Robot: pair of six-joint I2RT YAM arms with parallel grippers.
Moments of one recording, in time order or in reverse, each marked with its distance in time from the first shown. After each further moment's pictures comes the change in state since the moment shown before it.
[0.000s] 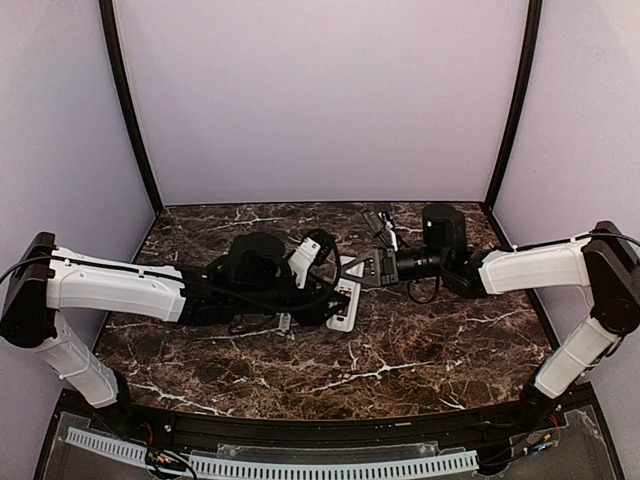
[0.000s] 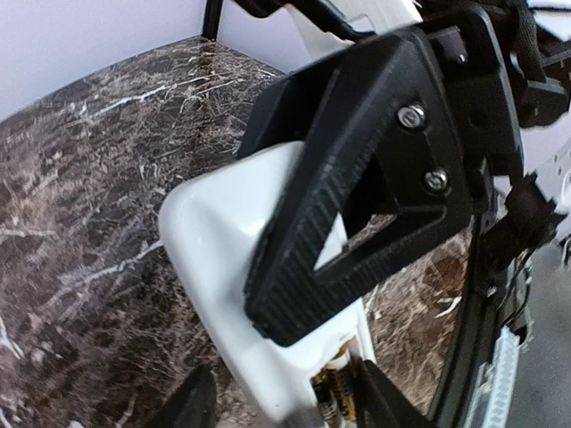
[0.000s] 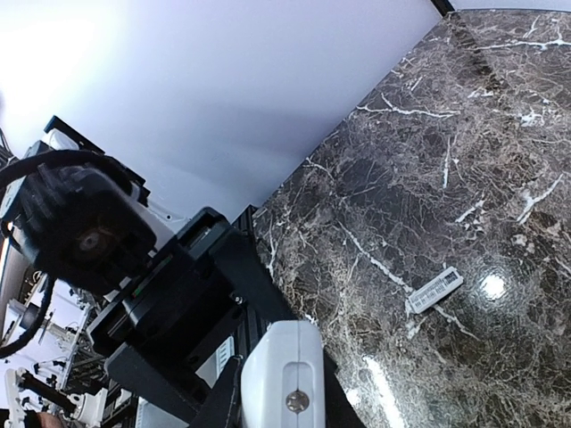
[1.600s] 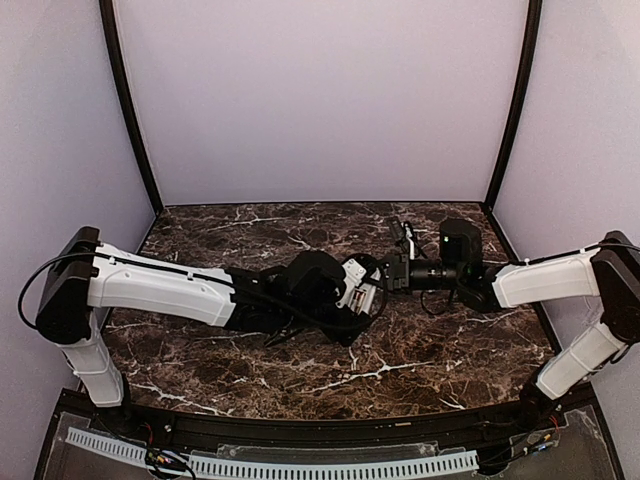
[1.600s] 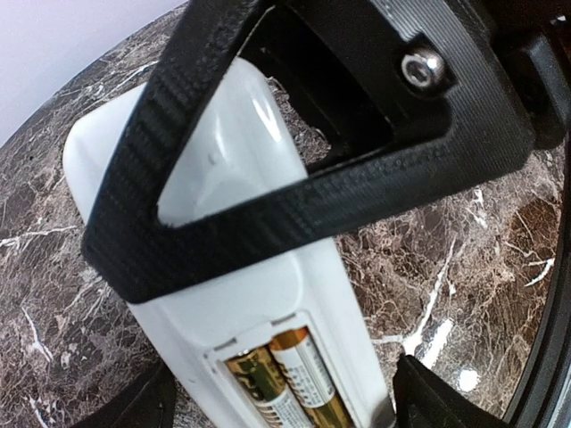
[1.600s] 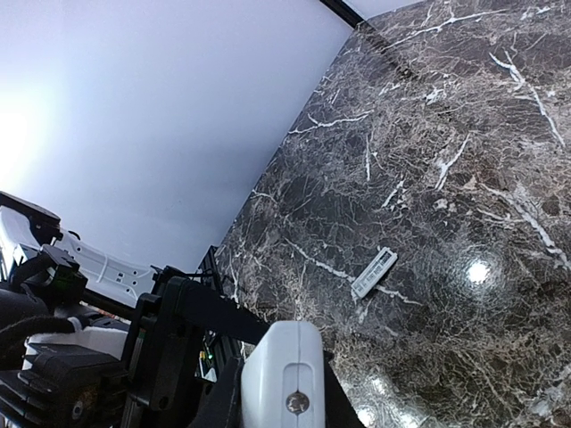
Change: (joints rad) left arm -0.115 0.236 0.257 -0.248 -0.268 0.137; right arm -0.049 -0.079 -0.164 0.052 0.166 0.130
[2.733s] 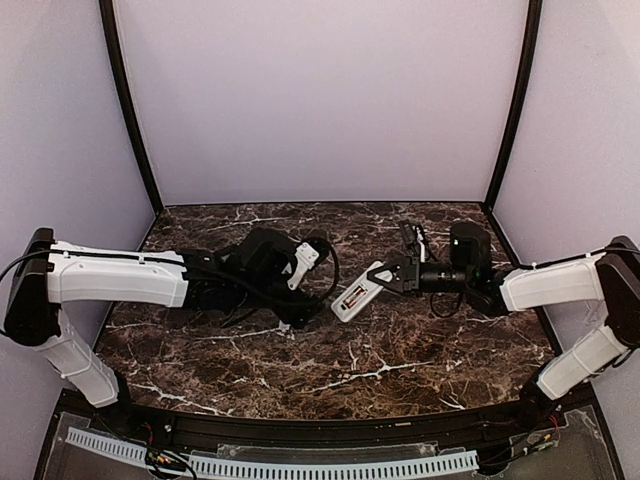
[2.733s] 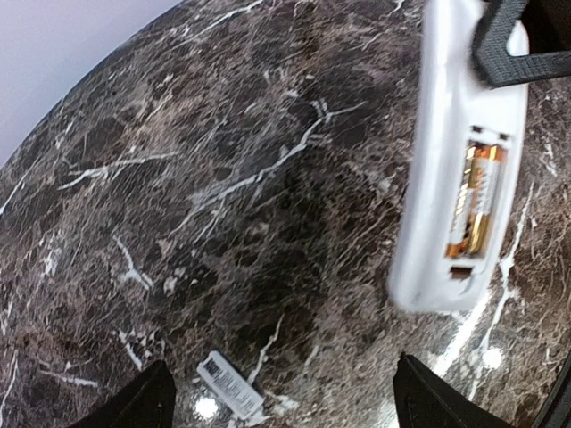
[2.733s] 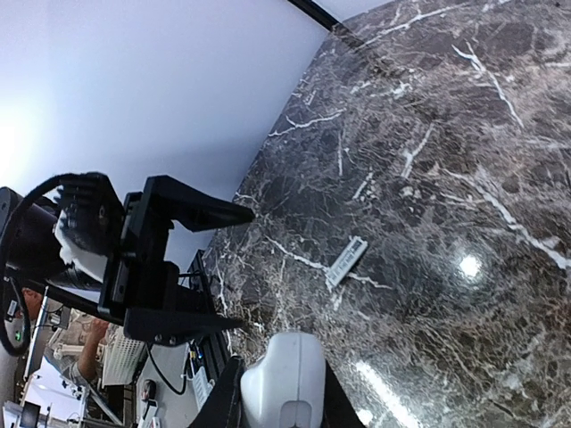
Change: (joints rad) left arm 0.135 -0.209 -0.141 -0.129 0.015 0.081; right arm -0.055 -0.039 -0.056 0.013 -0.005 -0.001
